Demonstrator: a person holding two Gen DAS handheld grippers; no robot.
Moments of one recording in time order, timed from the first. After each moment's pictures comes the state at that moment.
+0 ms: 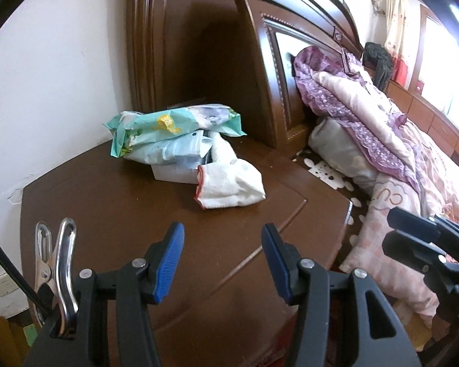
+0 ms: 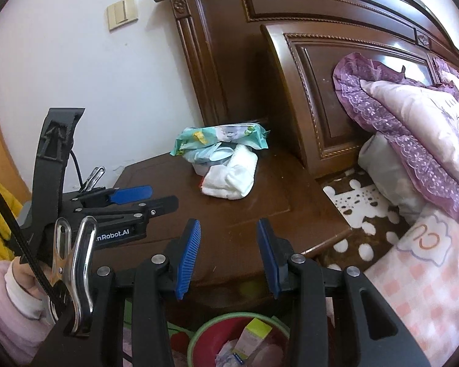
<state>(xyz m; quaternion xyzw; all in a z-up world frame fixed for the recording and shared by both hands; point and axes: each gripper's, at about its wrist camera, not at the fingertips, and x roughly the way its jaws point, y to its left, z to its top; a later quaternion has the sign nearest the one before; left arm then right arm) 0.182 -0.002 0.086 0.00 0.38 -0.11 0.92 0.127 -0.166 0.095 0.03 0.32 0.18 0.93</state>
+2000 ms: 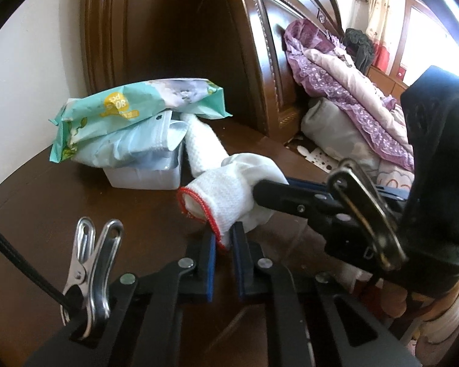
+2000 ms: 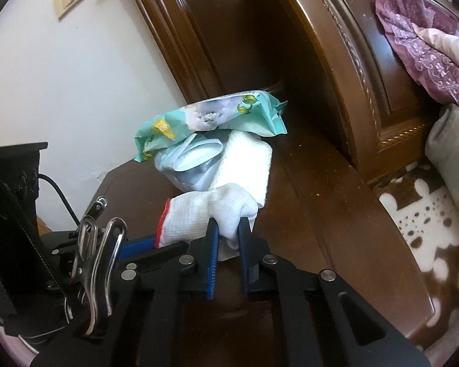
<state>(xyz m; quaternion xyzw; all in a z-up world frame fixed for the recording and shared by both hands) 0.233 -0.016 0.044 0.01 0.40 -0.17 0.90 0.264 -0.137 0.025 0.08 0.38 0.23 0.89</state>
